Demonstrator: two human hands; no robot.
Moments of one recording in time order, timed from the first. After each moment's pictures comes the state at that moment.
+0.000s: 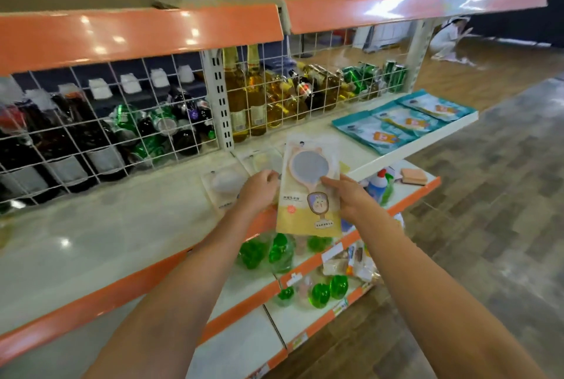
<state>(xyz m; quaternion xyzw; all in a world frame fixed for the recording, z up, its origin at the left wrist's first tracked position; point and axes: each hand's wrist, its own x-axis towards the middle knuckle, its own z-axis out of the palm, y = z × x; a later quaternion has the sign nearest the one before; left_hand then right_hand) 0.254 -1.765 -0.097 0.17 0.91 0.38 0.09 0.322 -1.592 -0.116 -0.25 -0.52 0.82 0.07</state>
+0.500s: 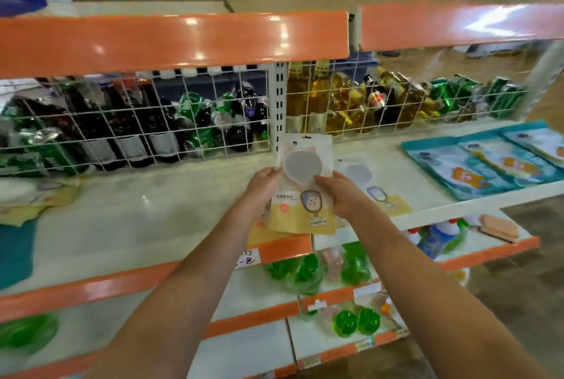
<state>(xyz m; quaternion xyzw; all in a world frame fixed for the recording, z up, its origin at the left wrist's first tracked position) 0.194 -1.793 -0.090 -0.08 0.78 0.61 0.11 0.200 -1.627 -0.108 -0.18 -0.61 0.77 -0.08</state>
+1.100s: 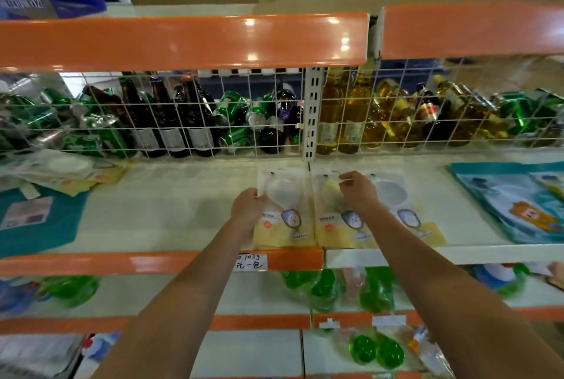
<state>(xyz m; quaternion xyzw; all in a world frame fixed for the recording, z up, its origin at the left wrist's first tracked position) 0.196 -1.840 -0.131 -0.17 0.88 0.43 0.00 0.151 -1.616 -0.116 -0.09 -0.89 0.45 -0.02</state>
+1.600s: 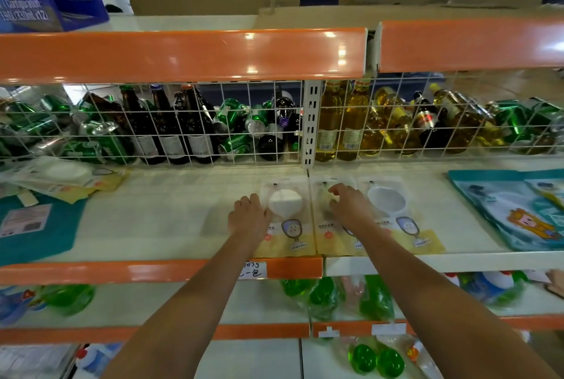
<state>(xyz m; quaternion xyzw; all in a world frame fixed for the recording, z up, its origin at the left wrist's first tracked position) 0.199 -1.836 -0.140 -0.10 0.99 0.08 -0.01 0.167 -1.627 -0.120 0.01 -0.97 0.24 0.00</state>
